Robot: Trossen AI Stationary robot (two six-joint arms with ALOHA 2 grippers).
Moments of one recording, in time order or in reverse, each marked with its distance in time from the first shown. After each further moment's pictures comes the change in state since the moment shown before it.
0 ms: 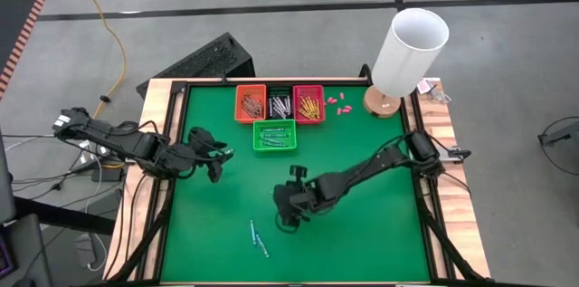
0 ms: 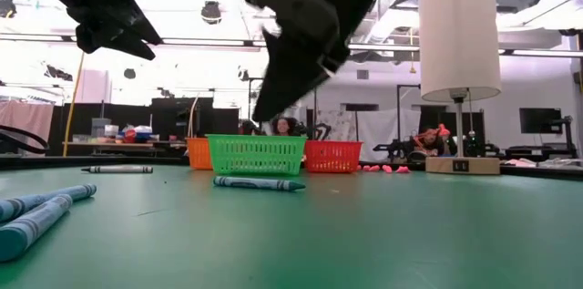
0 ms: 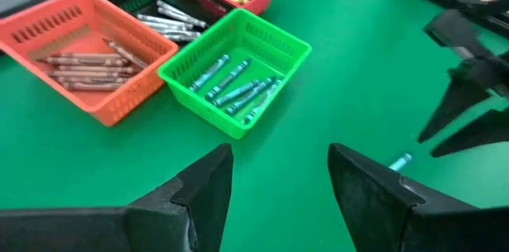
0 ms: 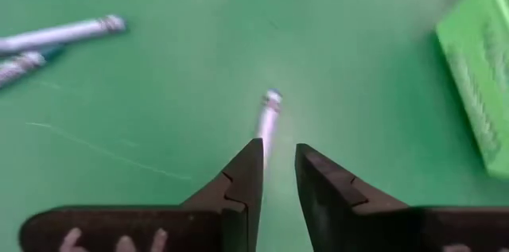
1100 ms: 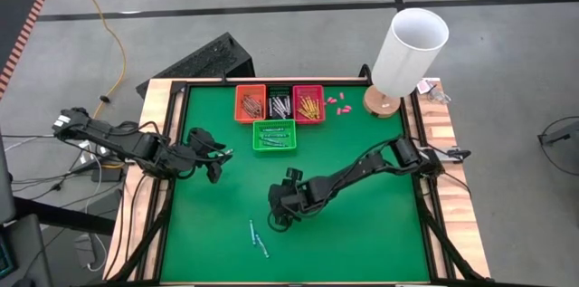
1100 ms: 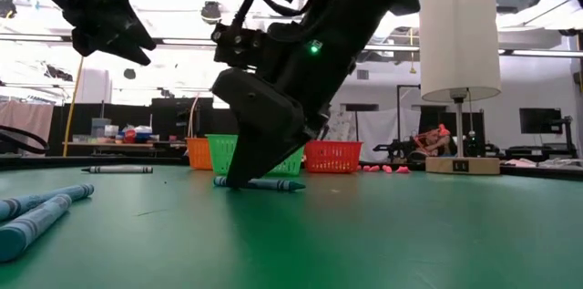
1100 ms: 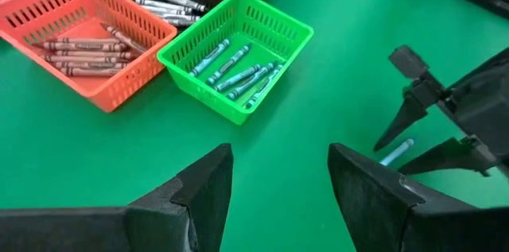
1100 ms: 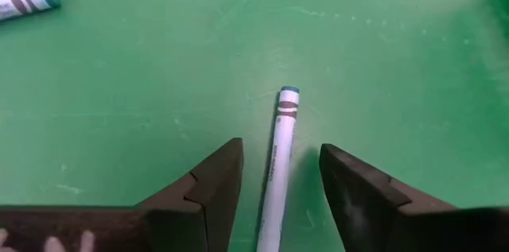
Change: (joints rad) left arm 0.000 0.000 -0.001 -0.037 0.028 -0.019; right arm -0.029 0.159 0.001 0.125 -0.016 0.067
